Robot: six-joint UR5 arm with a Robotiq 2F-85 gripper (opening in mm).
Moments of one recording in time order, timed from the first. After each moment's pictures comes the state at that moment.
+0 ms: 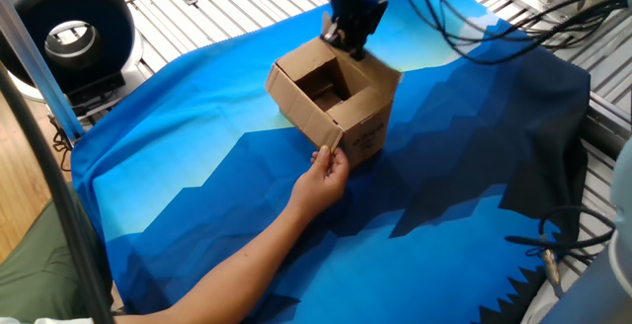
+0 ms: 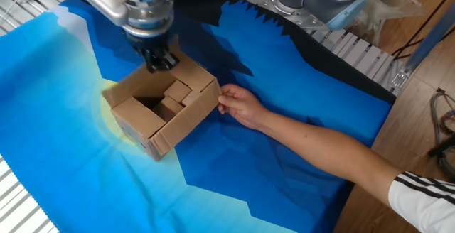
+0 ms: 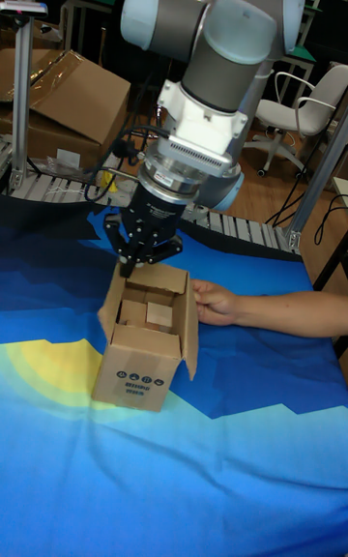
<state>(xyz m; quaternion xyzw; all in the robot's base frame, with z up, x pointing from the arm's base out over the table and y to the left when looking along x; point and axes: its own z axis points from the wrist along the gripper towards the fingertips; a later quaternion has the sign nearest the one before) 0.536 -0.070 0.174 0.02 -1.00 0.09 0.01</state>
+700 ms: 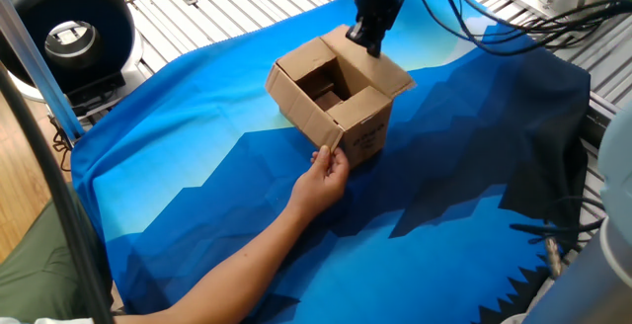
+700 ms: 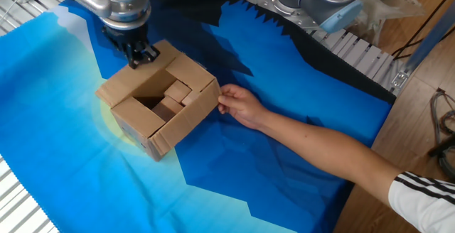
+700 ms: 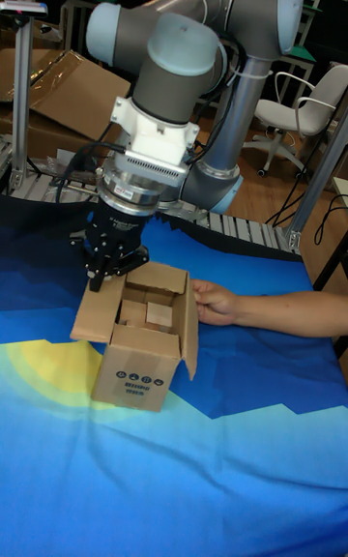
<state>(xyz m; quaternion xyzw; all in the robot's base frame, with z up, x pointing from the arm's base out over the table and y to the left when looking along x) 0.549 -0.105 0.137 0.06 -1.00 0.07 -0.02</state>
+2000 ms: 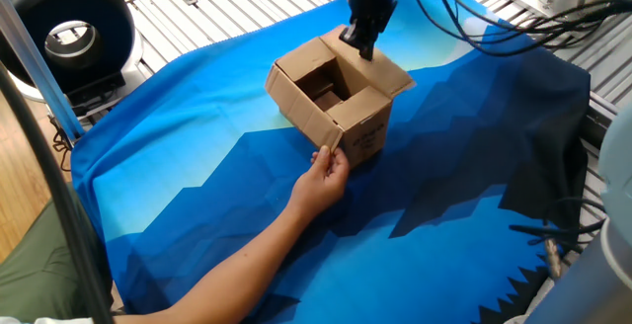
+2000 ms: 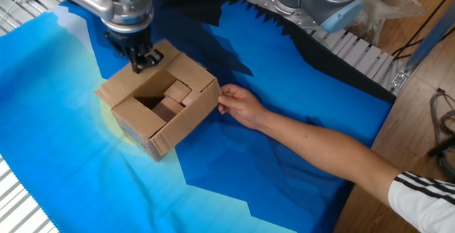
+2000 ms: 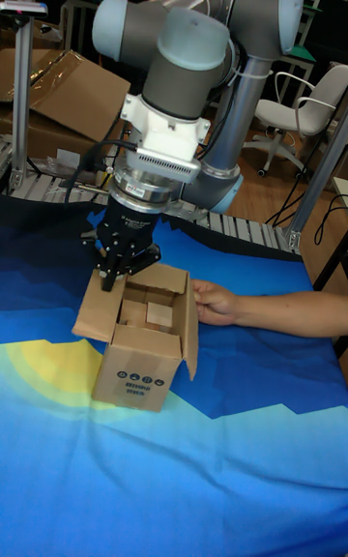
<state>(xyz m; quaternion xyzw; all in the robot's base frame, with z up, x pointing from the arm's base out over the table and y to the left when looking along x) 0.546 -0.080 0.155 0.06 -1.00 0.06 -0.01</state>
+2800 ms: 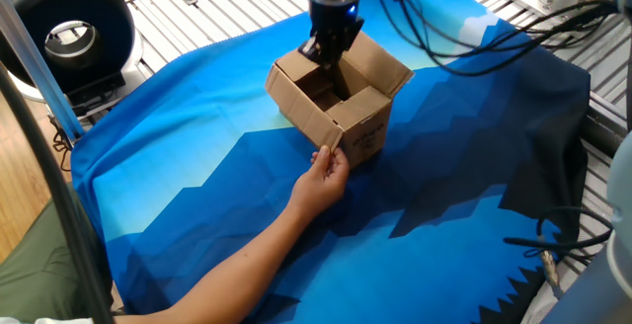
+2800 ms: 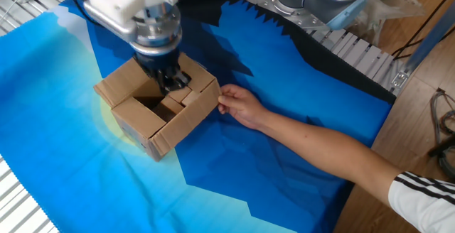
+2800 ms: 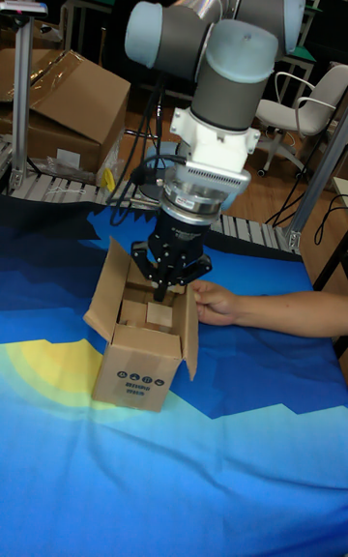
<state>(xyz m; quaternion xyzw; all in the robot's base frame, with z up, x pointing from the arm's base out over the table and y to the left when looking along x) 0.551 0.004 0.141 0.02 -1.00 0.01 -0.01</state>
